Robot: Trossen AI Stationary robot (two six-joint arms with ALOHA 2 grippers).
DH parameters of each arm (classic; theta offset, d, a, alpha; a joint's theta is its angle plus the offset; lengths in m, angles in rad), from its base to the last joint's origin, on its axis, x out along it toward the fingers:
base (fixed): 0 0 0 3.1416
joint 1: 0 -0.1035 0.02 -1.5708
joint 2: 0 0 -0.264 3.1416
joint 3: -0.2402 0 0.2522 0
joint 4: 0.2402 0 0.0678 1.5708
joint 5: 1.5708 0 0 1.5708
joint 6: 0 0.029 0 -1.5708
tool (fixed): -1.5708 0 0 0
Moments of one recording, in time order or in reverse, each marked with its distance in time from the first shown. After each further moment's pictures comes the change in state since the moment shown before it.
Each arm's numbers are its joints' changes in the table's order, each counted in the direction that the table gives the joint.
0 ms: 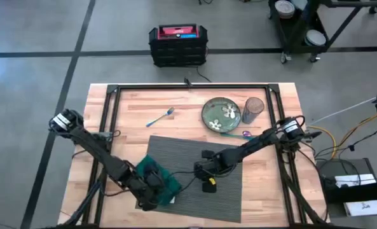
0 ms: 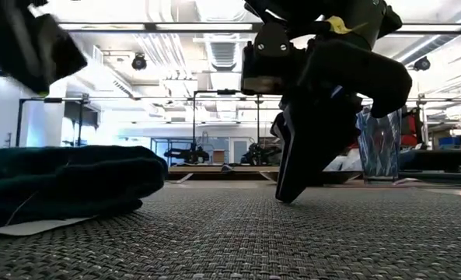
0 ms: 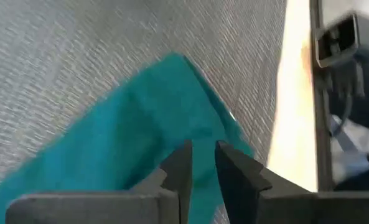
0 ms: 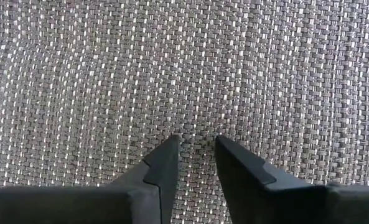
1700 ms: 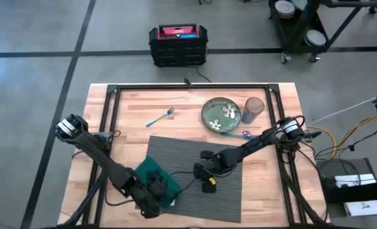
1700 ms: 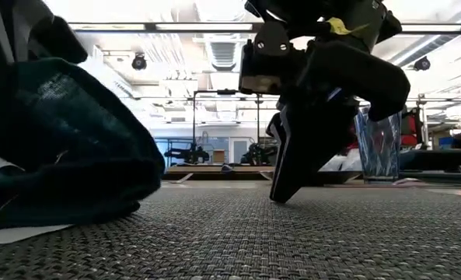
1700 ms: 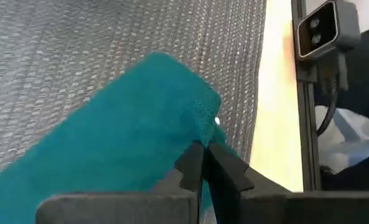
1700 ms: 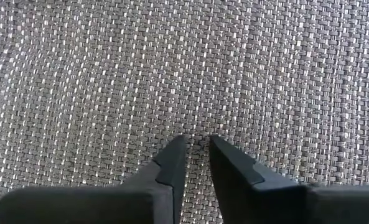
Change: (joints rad) left arm 0.014 -0.117 -0.109 -0.023 0.041 0.011; right arm -0.002 0.000 0.018 -0.052 0.001 -0.029
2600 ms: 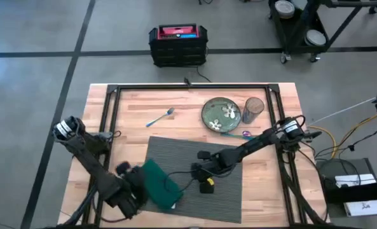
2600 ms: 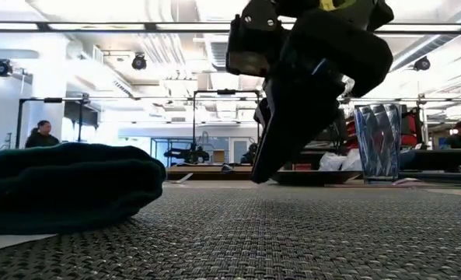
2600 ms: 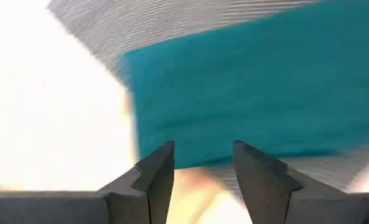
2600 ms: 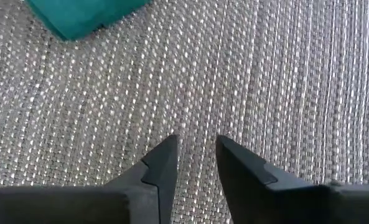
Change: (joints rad) left arm 0.149 0.055 -0.081 0.835 0.140 -0.807; right arm 0.005 0.000 -0.044 0.001 0.001 -0.012
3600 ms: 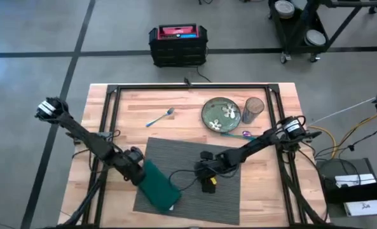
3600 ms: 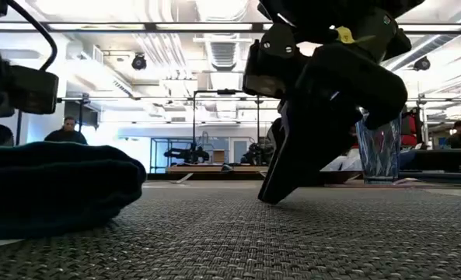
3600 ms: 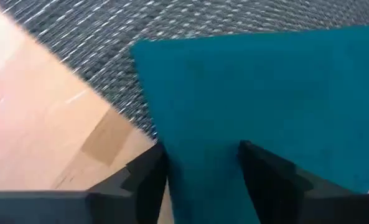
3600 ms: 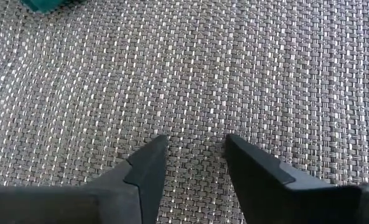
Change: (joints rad) left arm -0.260 0.452 0.716 -0.855 -0.234 0.375; right arm -0.009 0.005 0.153 -0.200 -0.008 0.019
